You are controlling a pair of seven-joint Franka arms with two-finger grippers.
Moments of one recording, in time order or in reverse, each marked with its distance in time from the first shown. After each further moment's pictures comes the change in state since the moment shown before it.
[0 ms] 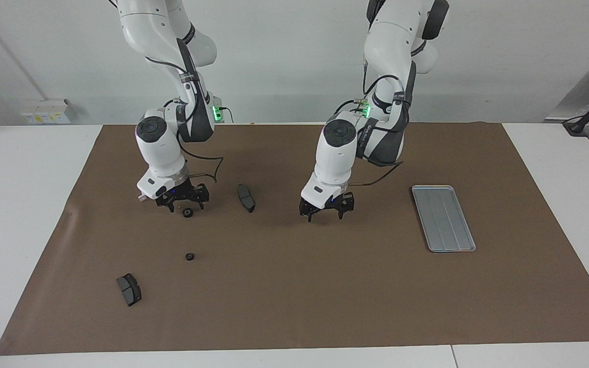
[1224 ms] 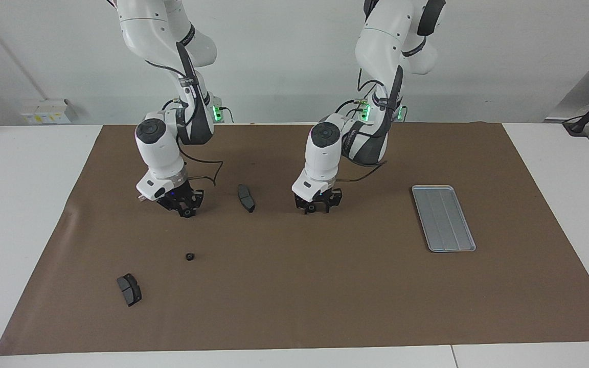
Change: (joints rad) left arm -0.056 -0.034 -0.003 -0.124 0.000 0.060 -0.031; right arm -0.007 0.015 0.005 -0.016 0.002 0.052 0.000
